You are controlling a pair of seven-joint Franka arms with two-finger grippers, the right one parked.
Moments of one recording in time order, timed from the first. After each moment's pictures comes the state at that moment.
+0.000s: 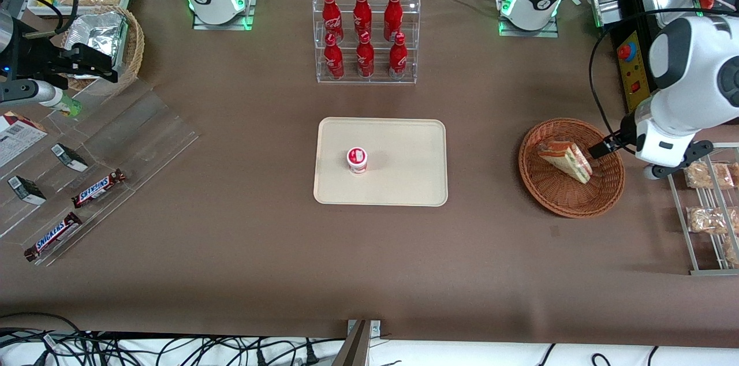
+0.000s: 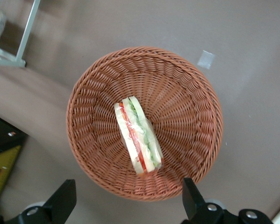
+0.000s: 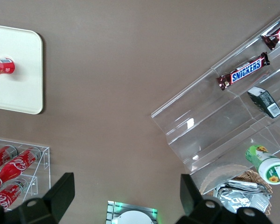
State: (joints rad) arm 0.05 0.15 -0.03 -1.94 0.09 2.00 -0.59
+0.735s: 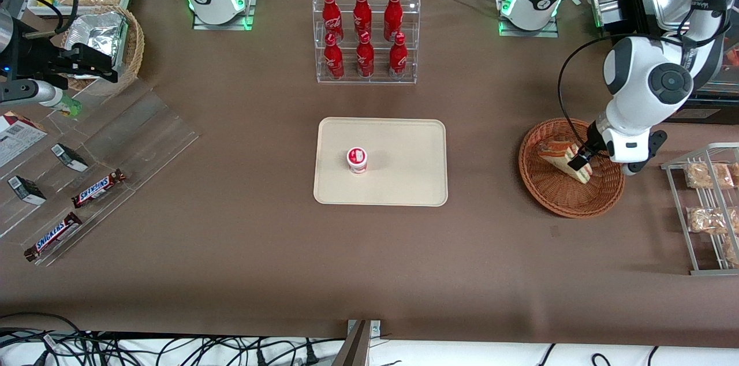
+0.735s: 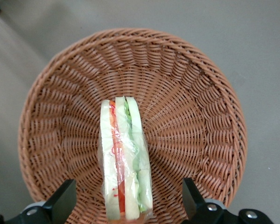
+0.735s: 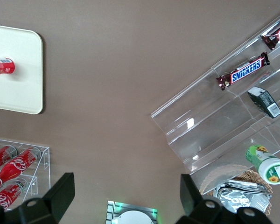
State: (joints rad) arm 0.05 0.18 -0.03 -2.23 0.13 2.44 -0.91
